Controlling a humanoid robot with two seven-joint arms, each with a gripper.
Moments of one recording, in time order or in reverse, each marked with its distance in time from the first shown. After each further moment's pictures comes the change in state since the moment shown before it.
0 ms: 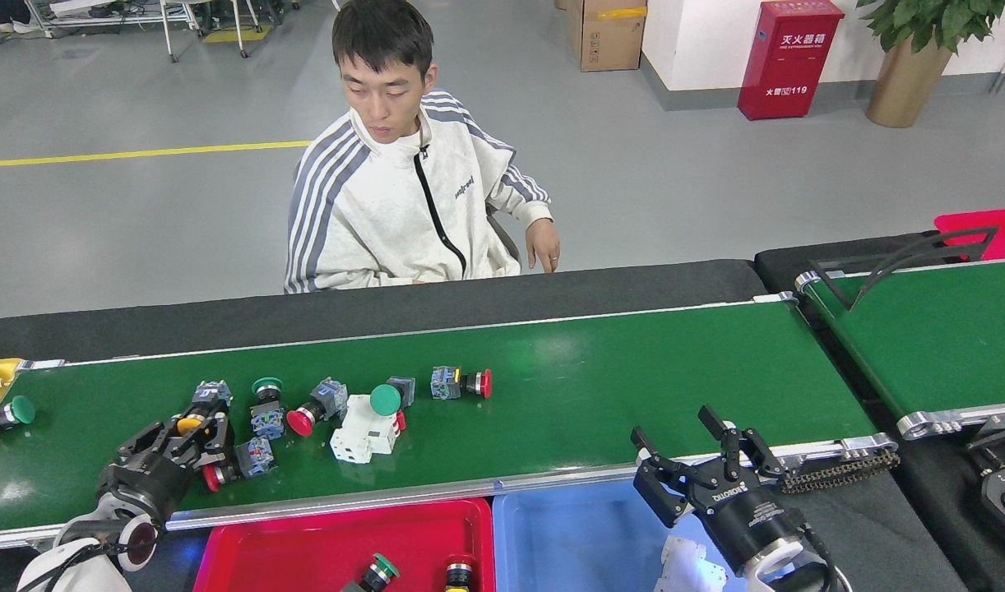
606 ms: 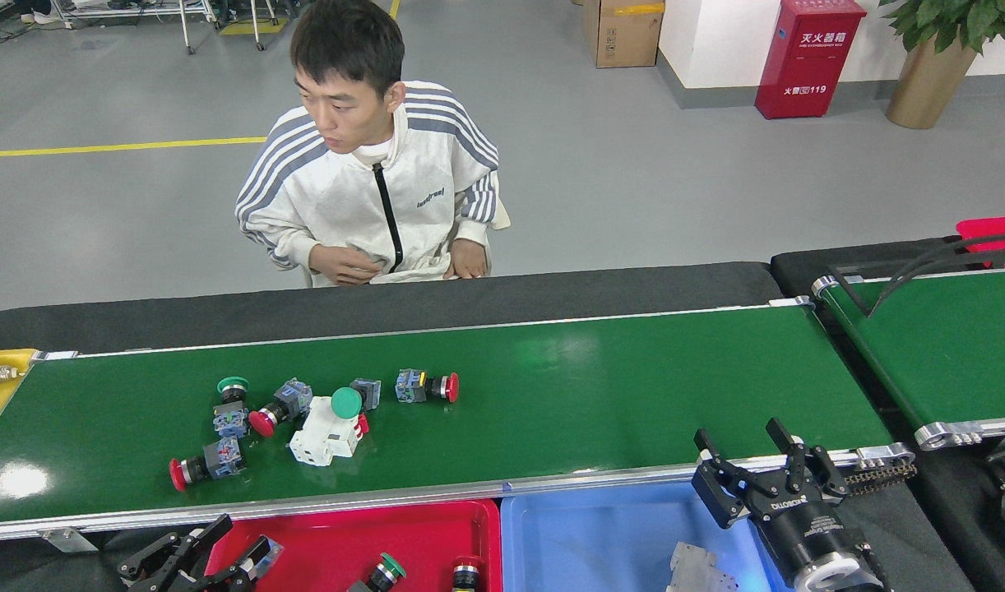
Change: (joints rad) left arm 0.466 -0.043 0.076 -0.420 0.084 -0.153 -0.011; right arm 0.045 -0.005 -0.072 -0.001 0.083 0.066 -0.026
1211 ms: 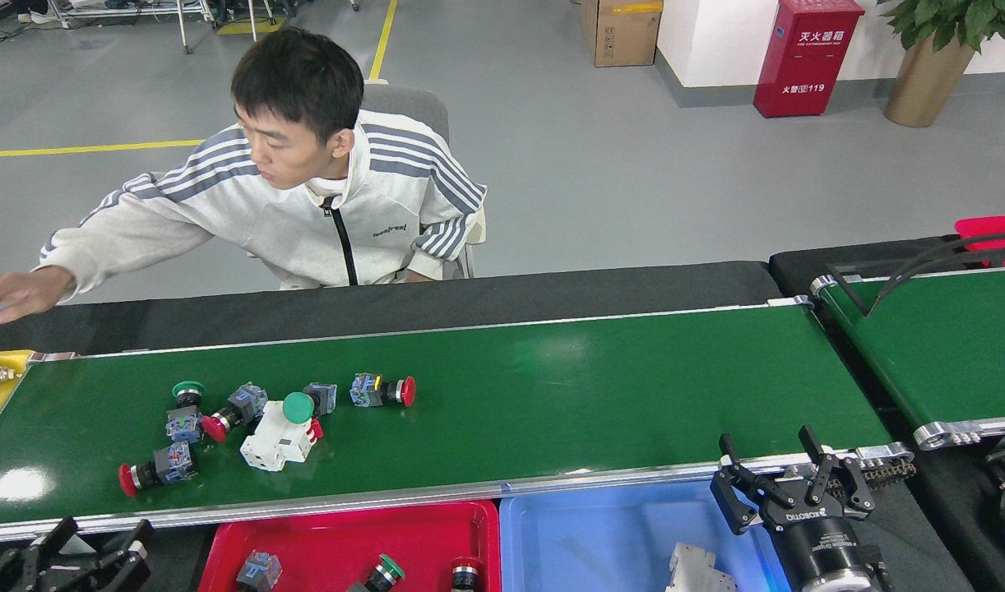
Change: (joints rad) left arm -0.129 0.076 0.170 0.232 -0.005 0.204 0.005; right arm 0.031 -0.009 0.002 -0.001 0.076 0.081 -0.099
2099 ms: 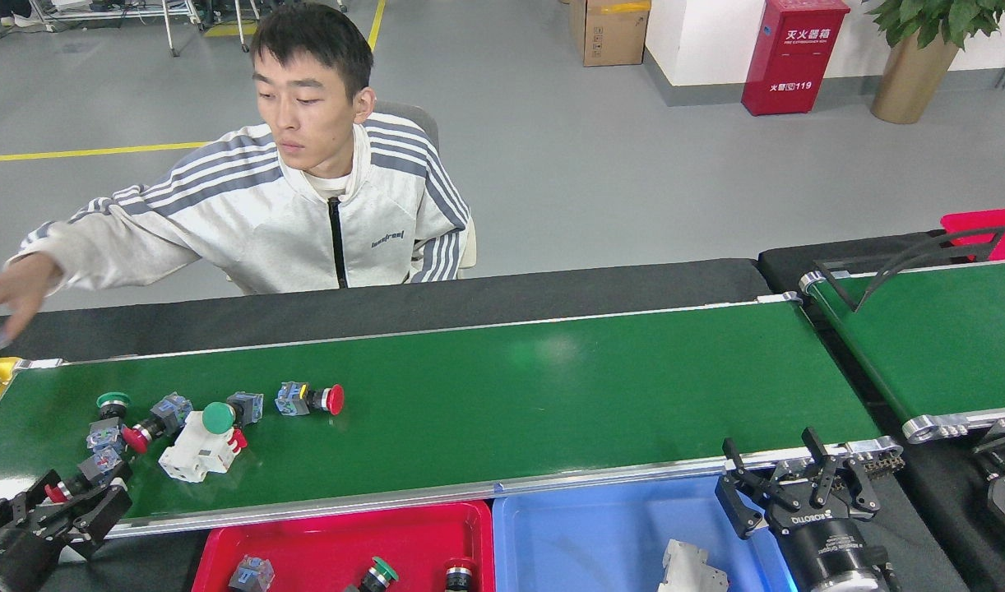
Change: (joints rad) left arm -0.273 0.097 -0.135 0.383 0.000 0.052 0.005; right arm 0.012 -0.025 0.005 0.011 -0.002 -0.003 -0.004
